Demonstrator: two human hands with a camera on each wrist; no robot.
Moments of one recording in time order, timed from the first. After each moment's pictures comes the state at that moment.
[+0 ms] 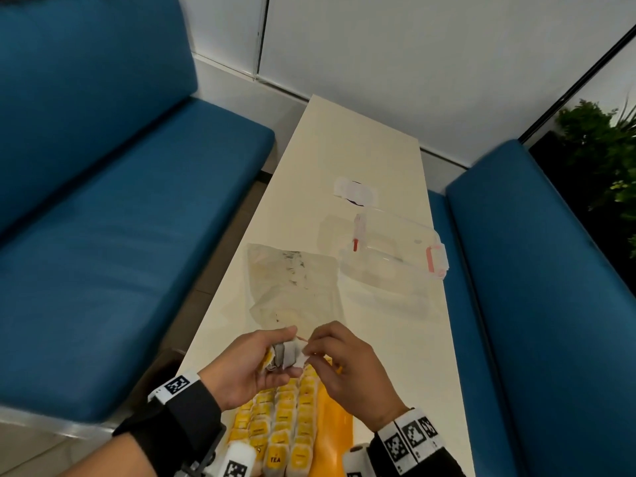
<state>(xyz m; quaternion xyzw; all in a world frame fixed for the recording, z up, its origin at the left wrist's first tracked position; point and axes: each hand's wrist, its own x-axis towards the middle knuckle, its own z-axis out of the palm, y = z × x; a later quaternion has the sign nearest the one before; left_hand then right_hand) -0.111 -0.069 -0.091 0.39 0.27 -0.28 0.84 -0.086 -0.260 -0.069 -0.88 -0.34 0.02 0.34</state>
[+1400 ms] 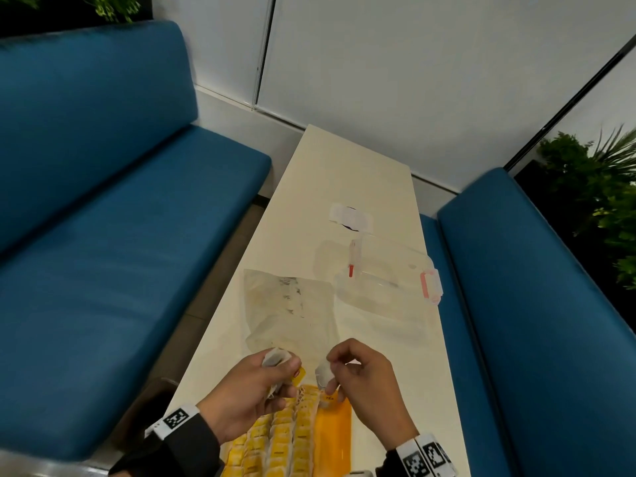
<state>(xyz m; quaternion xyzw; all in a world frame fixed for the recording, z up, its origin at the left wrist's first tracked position) -0.109 -0.070 -0.097 0.46 0.19 -0.23 0.84 -0.074 -0.259 -0.039 -0.87 -0.03 0.14 0.48</state>
